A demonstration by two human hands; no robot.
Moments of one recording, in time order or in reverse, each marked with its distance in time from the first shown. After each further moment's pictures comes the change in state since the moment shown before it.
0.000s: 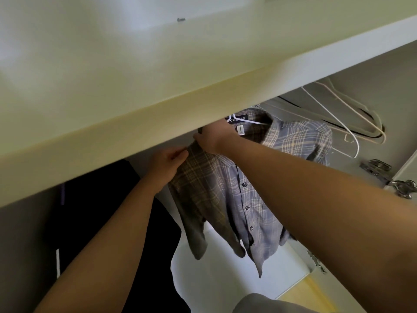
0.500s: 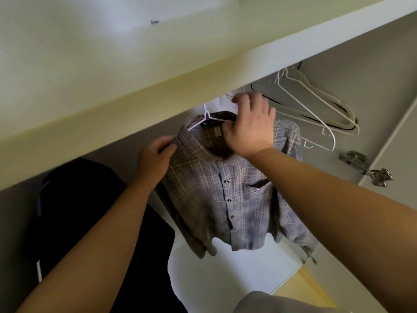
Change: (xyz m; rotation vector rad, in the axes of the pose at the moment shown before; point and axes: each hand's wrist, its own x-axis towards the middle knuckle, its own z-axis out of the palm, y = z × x) left_hand 0.008 0.031 0.021 -0.003 0.183 0.081; right_hand -0.051 0.096 -0.016 -0.086 0.776 0.035
